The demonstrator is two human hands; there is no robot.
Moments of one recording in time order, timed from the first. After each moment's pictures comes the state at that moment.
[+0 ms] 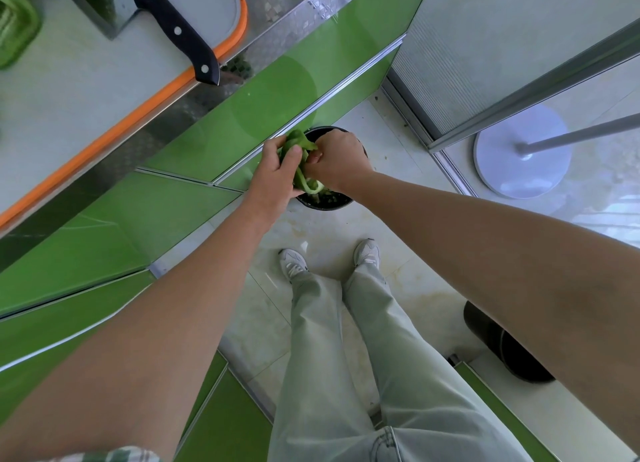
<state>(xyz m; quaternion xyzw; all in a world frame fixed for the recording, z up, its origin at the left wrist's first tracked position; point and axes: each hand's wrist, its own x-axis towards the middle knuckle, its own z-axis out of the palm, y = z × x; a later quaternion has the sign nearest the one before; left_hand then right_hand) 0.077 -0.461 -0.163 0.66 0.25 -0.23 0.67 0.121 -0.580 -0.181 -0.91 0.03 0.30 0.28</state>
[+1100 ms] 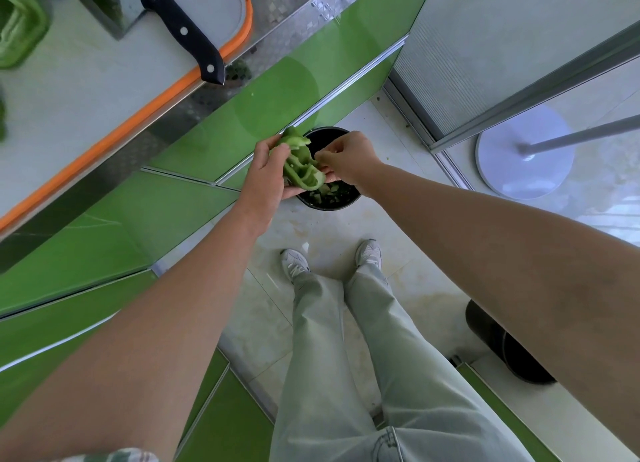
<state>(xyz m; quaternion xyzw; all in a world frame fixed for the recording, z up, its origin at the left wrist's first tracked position) 0.075 -0.453 -0.158 0.59 0.30 -0.22 0.71 0.122 -0.594 -0.191 -0.79 0.19 0.35 0.48</state>
